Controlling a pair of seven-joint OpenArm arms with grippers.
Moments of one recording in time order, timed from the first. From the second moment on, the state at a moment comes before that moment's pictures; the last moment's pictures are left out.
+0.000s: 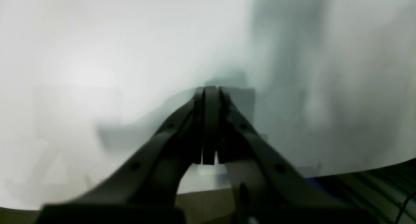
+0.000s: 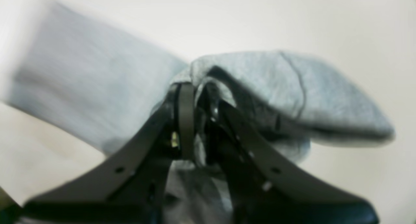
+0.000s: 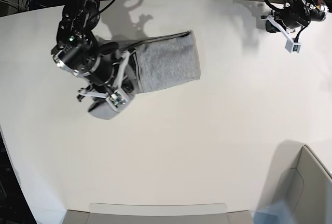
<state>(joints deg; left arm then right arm) 19.8 -9.7 -43.4 93.9 -30.6 -33.8 75.7 -2.5 -0.8 -0.1 119.3 12.8 39.1 -72.5</state>
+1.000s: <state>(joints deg) 19.4 -10.0 -43.2 93.8 -30.2 -33.7 75.7 -2.1 0.3 -36.1 113.8 3.3 23.3 -67.1</state>
